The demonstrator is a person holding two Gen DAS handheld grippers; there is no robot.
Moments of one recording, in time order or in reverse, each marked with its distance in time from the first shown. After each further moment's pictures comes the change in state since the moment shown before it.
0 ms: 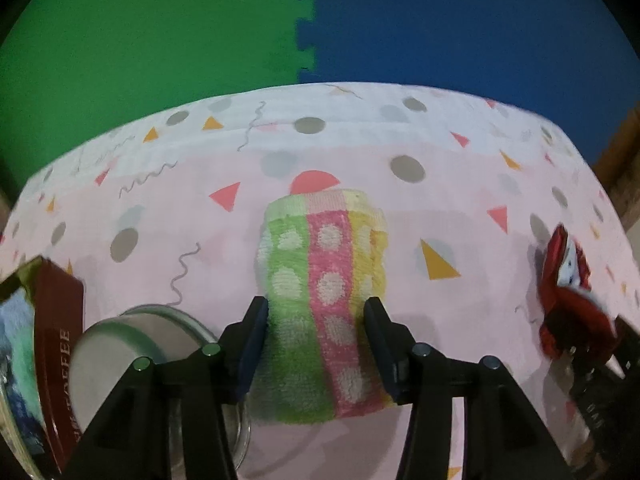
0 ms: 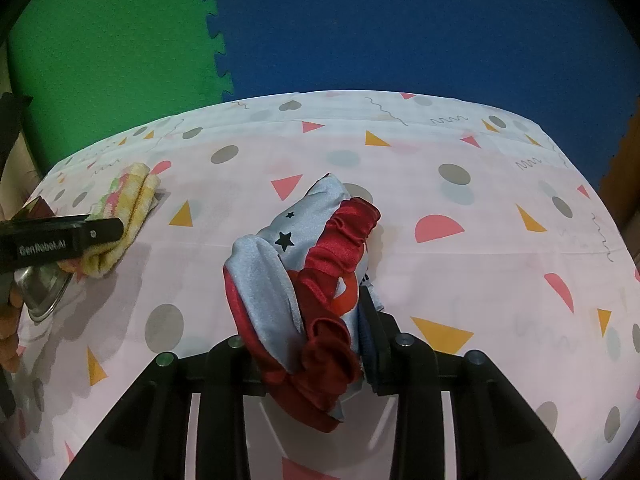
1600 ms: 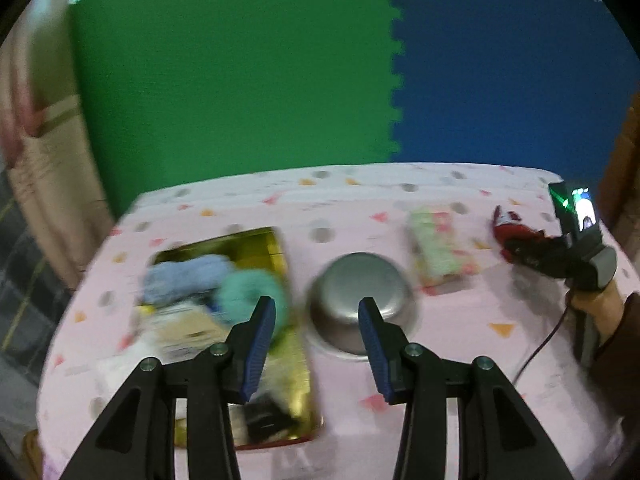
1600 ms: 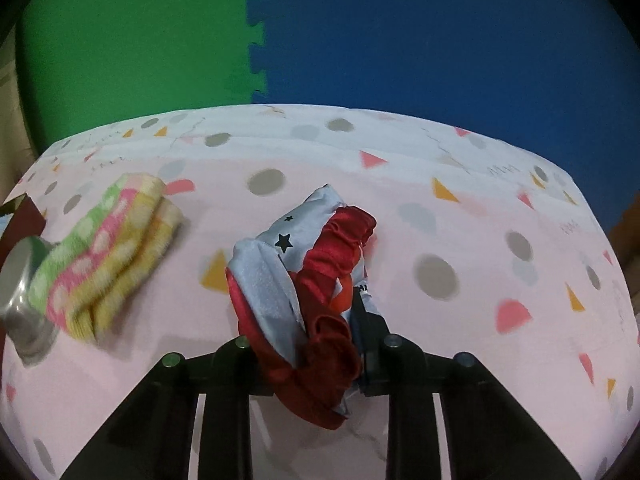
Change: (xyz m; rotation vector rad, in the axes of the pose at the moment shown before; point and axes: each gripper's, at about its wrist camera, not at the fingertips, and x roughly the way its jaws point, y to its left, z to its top) left arm -0.175 0.108 -0.108 -0.039 -0.288 0.092; right arm 0.028 0.048 0.035 -0.095 0.002 -0.034
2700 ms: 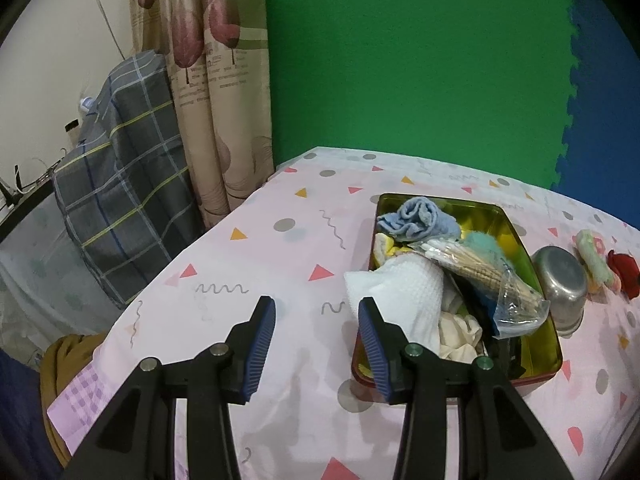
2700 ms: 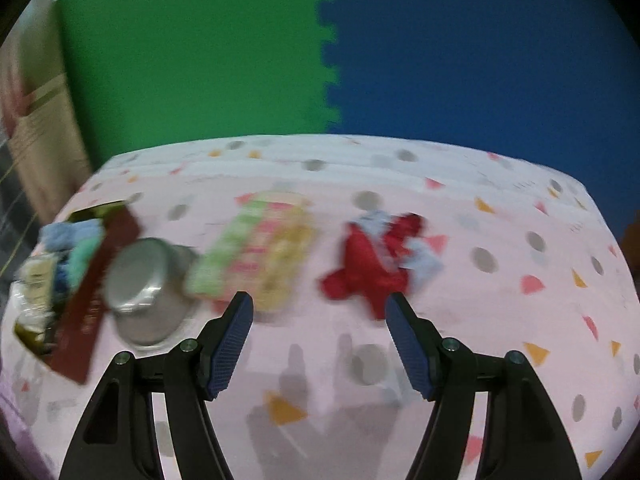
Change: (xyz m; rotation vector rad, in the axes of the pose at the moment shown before) left arm -0.052 0.170 -0.097 -0.306 -0.033 0.419; right arm -0.068 0.057 0.002 0.022 -0.044 0.101
